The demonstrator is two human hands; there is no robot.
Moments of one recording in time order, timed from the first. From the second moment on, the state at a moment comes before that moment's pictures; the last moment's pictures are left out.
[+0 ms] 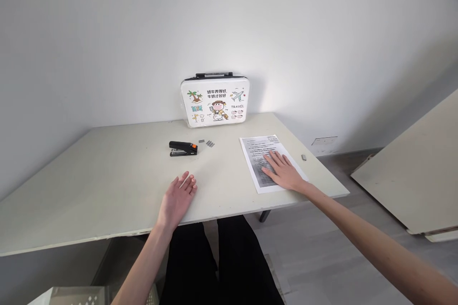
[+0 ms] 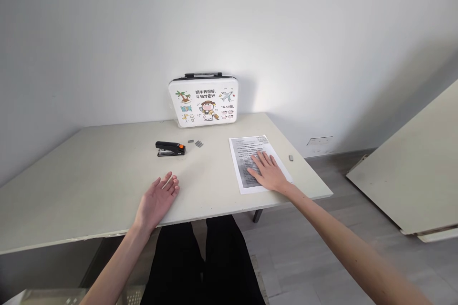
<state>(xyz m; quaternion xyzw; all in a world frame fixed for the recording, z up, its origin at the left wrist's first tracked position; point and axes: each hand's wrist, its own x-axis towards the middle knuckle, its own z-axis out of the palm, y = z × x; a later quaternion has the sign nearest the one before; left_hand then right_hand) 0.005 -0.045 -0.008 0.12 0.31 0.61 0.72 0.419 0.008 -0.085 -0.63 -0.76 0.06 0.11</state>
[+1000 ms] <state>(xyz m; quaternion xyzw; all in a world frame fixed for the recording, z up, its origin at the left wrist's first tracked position) -0.002 -0.044 -0.037 0.80 0.49 0.31 0.12 0.192 -0.085 -0.043 -0.54 -0.80 0.16 0.21</state>
